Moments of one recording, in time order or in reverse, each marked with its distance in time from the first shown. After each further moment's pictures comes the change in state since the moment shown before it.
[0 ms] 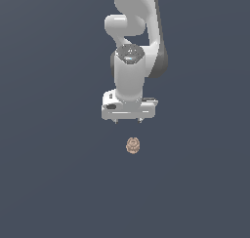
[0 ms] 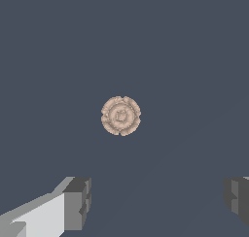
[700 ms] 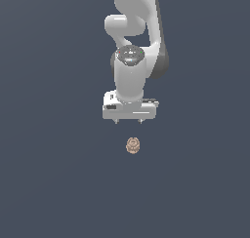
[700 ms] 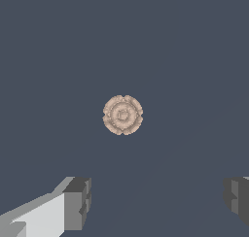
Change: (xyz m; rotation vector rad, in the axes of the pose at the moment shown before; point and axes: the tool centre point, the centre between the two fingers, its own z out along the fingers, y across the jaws) arm 0.000 -0.003 0.002 0.009 -0.017 0.037
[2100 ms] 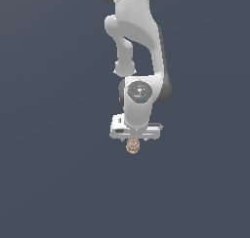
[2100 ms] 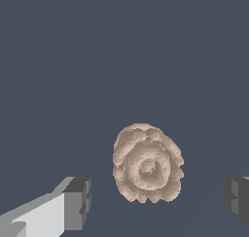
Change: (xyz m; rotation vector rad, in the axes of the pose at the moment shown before) arm 0.042 -0.023 0.079 -0.008 -0.003 0.028
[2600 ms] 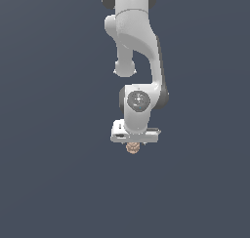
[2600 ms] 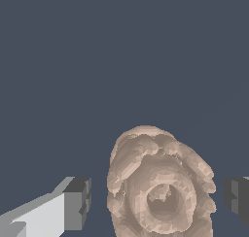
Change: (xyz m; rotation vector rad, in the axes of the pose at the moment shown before) arm -0.001 0.000 0.036 0.000 0.000 0.001
